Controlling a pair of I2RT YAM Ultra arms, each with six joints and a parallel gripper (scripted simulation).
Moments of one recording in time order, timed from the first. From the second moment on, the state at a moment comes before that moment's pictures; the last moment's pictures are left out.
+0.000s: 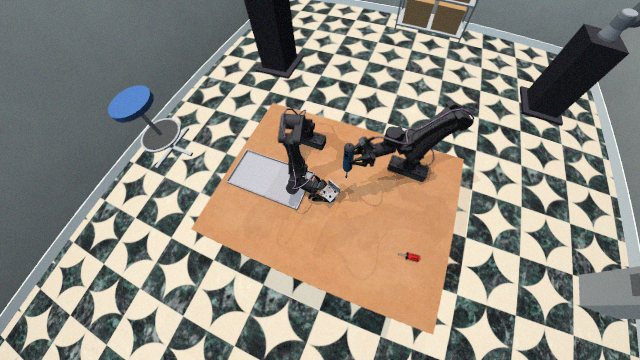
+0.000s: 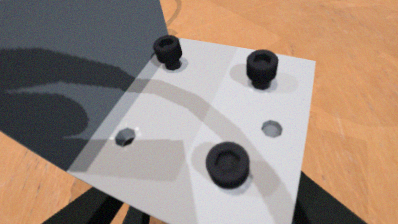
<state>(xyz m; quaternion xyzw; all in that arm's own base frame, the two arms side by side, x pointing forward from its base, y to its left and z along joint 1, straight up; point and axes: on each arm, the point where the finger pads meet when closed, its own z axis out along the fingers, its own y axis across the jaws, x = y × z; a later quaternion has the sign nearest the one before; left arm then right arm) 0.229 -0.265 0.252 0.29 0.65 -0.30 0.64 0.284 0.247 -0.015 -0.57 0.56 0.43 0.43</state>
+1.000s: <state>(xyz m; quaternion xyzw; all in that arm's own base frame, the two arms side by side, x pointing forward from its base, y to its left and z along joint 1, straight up) 0.230 -0.266 0.261 0.30 0.65 -0.29 0.64 0.284 0.247 -0.015 -0.57 0.56 0.43 0.43</state>
